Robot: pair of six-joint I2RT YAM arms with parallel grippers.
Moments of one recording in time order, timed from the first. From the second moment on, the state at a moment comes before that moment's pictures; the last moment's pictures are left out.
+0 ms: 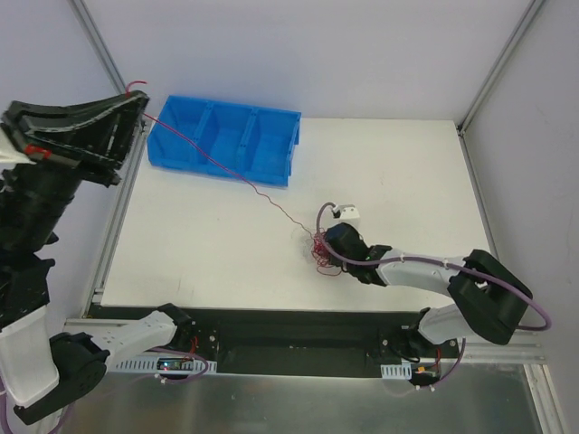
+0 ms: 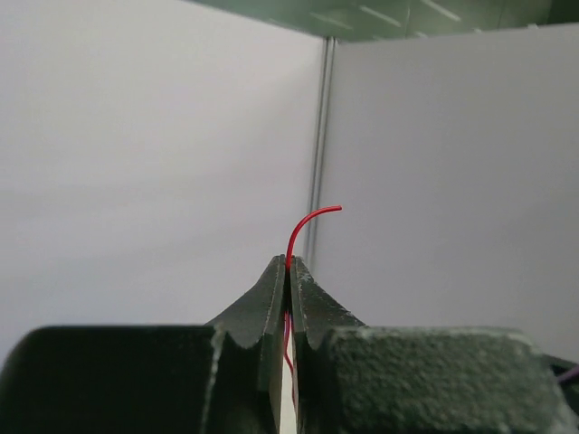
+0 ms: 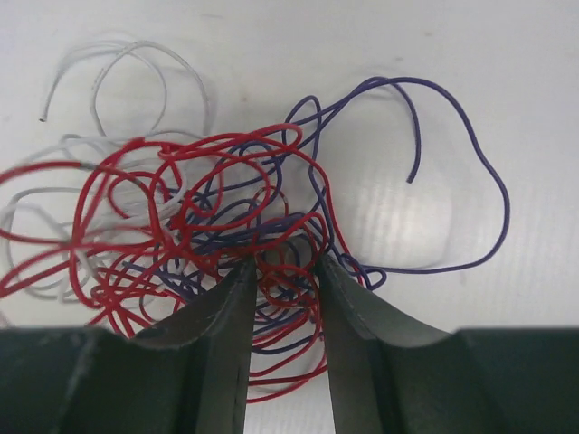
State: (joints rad) left arm -0.58 0.98 1.99 -0.47 0.18 -0.23; right arm 0.90 1.43 0.59 -0.03 0.44 0.56
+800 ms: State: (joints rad) left arm -0.58 1.21 2.33 -0.44 -0.09 0.05; right arm 0.60 1.27 0.51 -0.31 0.62 0.78
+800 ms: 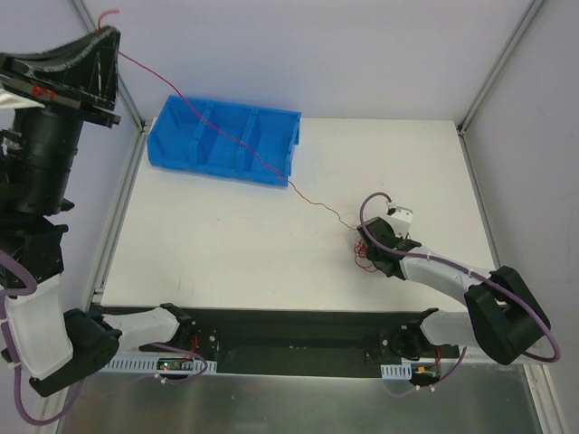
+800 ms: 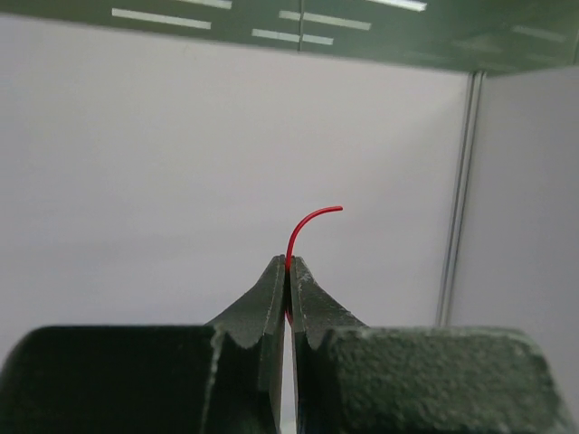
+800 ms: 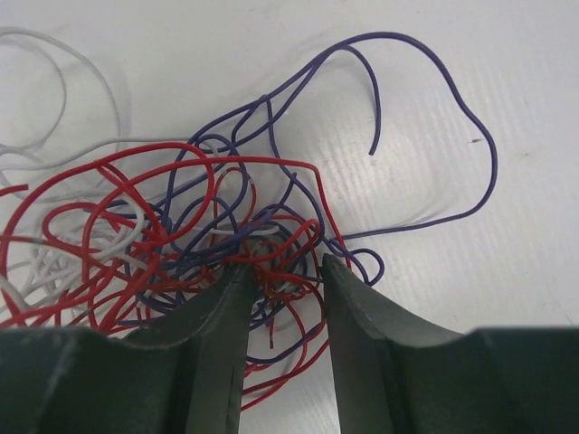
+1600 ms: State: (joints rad) left arm -0.58 0.84 1.33 -0.39 -0.11 -0.05; right arm 0.61 1.02 0.75 -0.62 0.43 0.72
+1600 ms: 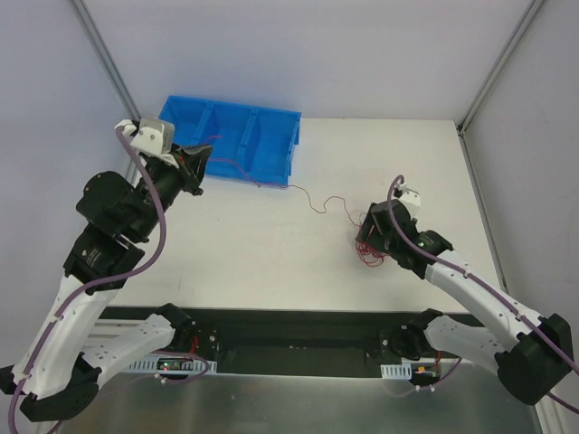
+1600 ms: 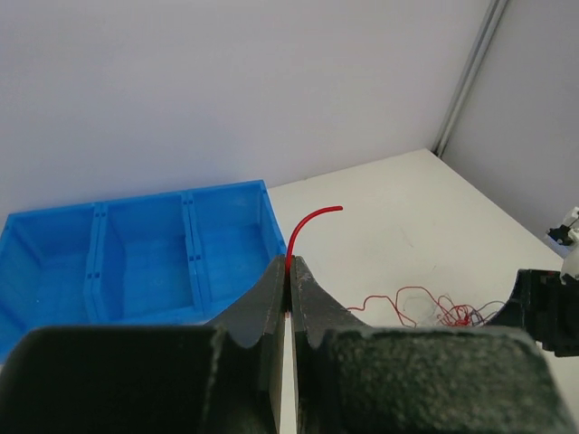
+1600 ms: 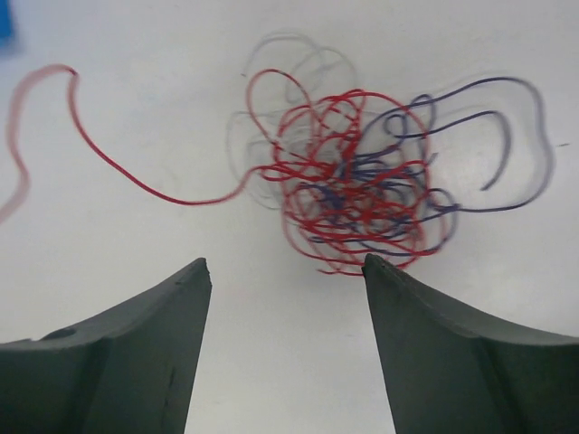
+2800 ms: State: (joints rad) left arm -0.57 0.74 1.13 -0.28 -0.08 -0.08; right arm 0.57 1.29 0.69 -0.28 0.48 1.83
